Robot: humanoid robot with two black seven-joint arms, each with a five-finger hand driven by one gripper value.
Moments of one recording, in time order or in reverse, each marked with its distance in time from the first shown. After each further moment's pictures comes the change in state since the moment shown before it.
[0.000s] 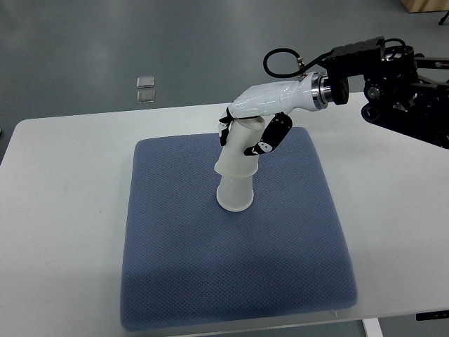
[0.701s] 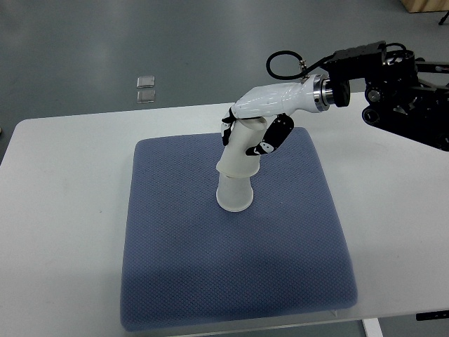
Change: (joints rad) left arm 0.000 0.000 0.000 0.000 0.000 0.000 0.000; right arm -0.011 -0.007 0.006 -0.011 -0.001 -0.005 0.005
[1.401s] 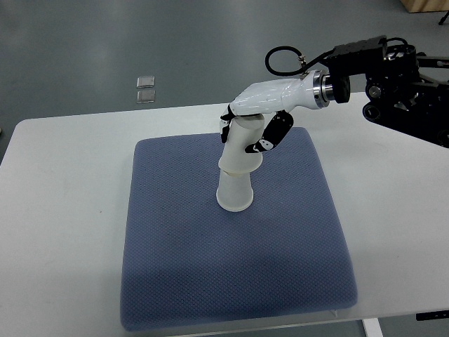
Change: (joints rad) left arm 0.000 0.000 0.000 0.000 0.000 0.000 0.000; right arm 0.006 0.001 -0.003 0.007 -0.005 -0.001 0.001
